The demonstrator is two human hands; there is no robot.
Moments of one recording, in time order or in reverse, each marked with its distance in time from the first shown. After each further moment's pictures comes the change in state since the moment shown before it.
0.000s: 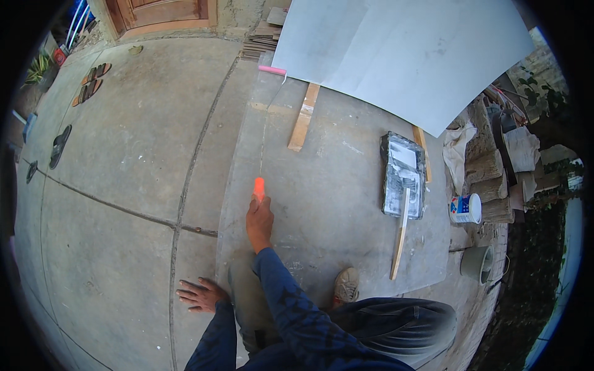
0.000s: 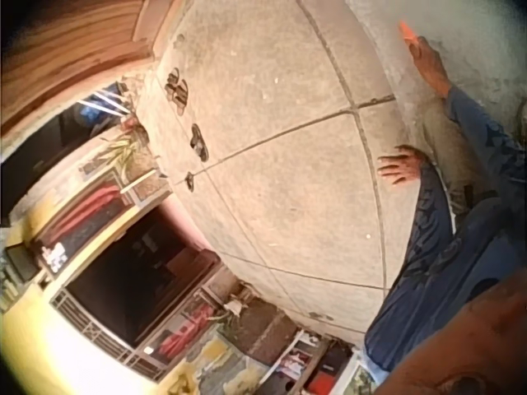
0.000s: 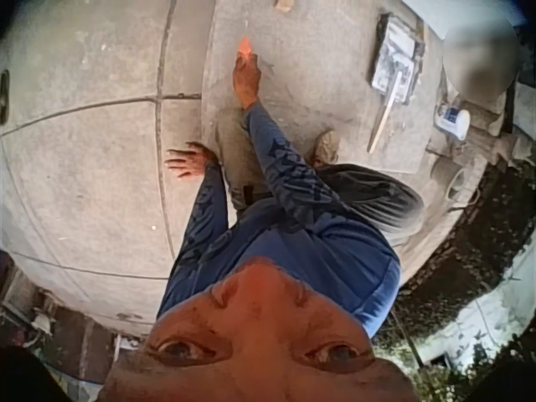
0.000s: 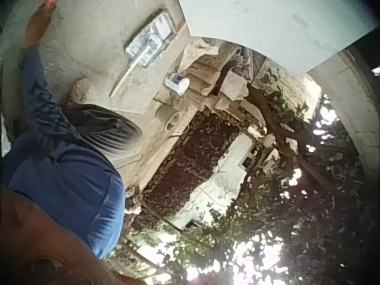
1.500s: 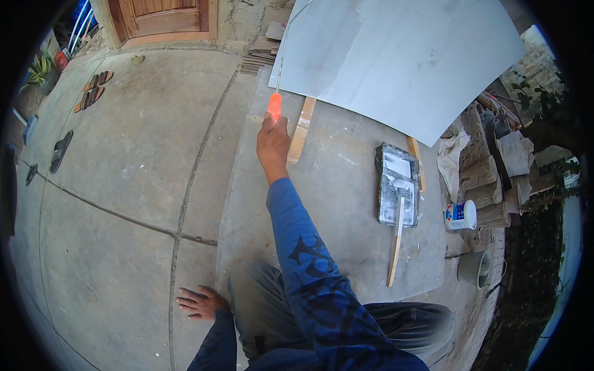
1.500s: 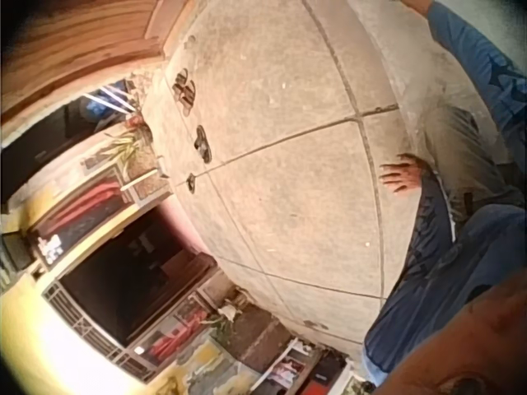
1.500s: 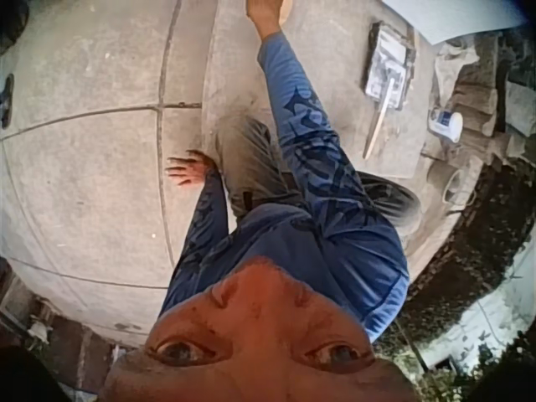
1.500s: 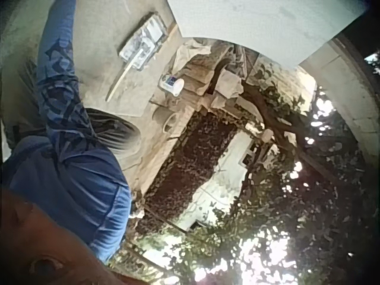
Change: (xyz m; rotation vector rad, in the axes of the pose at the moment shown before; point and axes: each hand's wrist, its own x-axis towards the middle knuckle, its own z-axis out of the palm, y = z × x) left_hand 0.003 0.000 0.000 0.027 -0.038 0.001; right_hand 0.150 -0.163 -0.060 0.173 0.061 -0.135
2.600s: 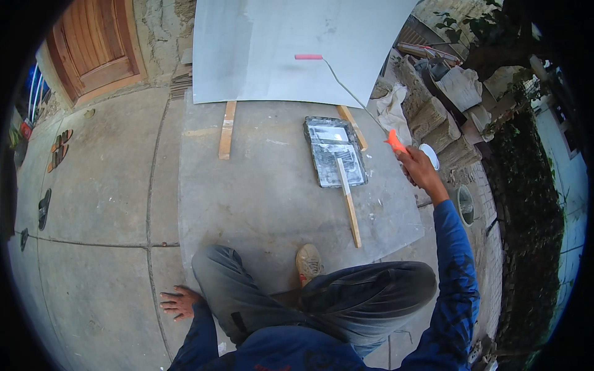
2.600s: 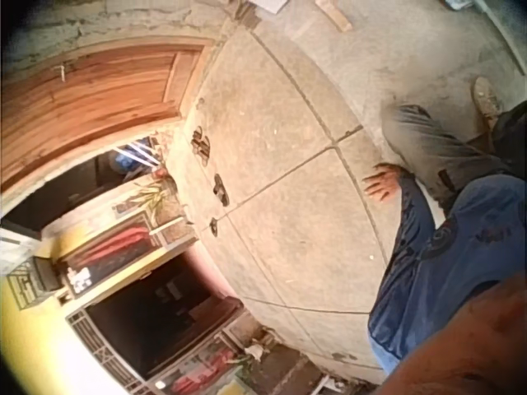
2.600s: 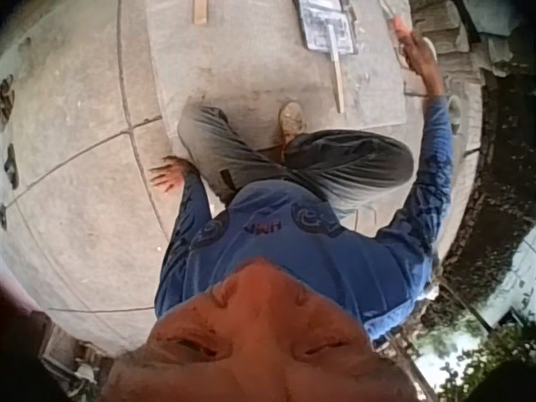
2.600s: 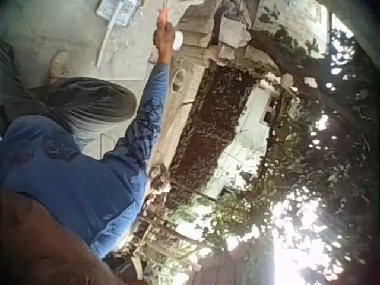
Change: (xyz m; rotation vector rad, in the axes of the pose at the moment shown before) left_hand -0.001 0.002 0.013 0.089 0.200 0.013; right_hand -0.101 0.061 -0.570 -0.471 -0.037 0.152
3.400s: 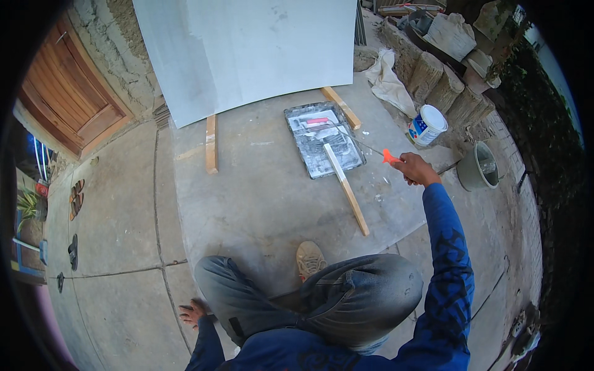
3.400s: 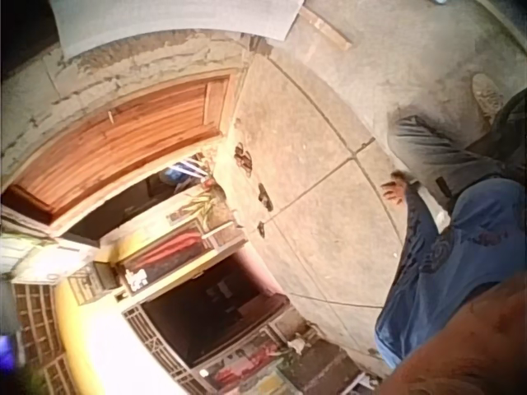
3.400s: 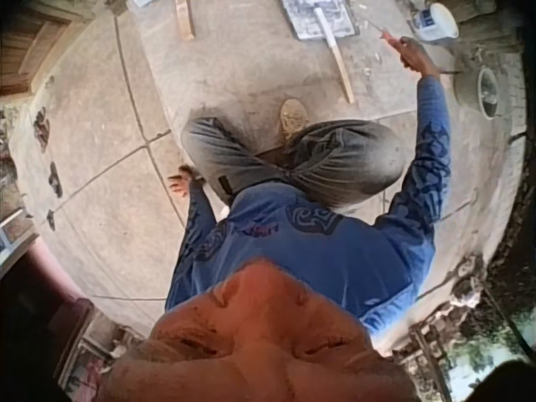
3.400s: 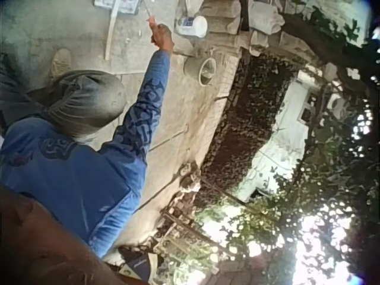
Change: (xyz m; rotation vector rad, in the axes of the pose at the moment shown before) left_hand 0.043 -0.034 0.016 -0.261 -0.496 0.030; right_hand 0.023 0.163 0.009 -0.147 -0.192 0.232
